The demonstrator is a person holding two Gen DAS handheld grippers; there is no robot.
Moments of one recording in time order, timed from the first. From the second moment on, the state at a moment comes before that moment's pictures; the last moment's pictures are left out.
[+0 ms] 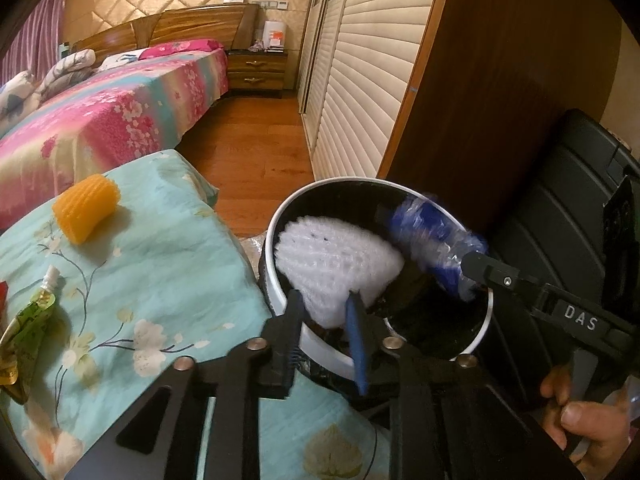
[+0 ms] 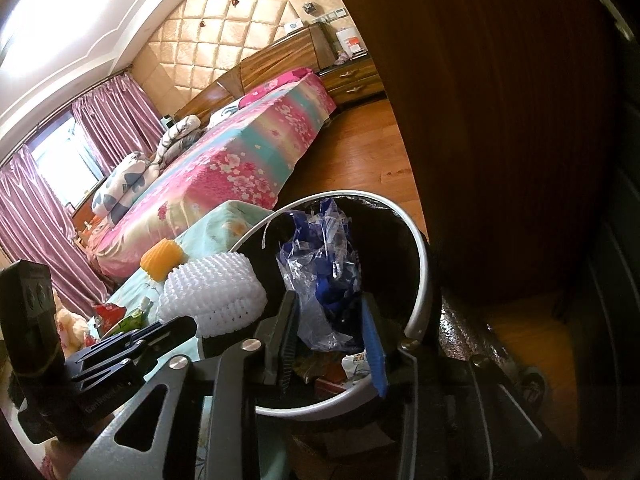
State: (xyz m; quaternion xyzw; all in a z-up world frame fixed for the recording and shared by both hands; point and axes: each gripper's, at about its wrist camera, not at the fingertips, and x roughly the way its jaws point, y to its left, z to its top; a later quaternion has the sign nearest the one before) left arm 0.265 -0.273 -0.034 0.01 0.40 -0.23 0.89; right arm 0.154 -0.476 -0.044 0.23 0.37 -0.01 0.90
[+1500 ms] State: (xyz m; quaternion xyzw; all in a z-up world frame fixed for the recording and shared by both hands) left arm 0.126 -0.055 -0.033 -0.10 0.40 -0.06 0.91; right arm 0.146 -0.303 -0.050 0.21 0.40 0.14 0.88
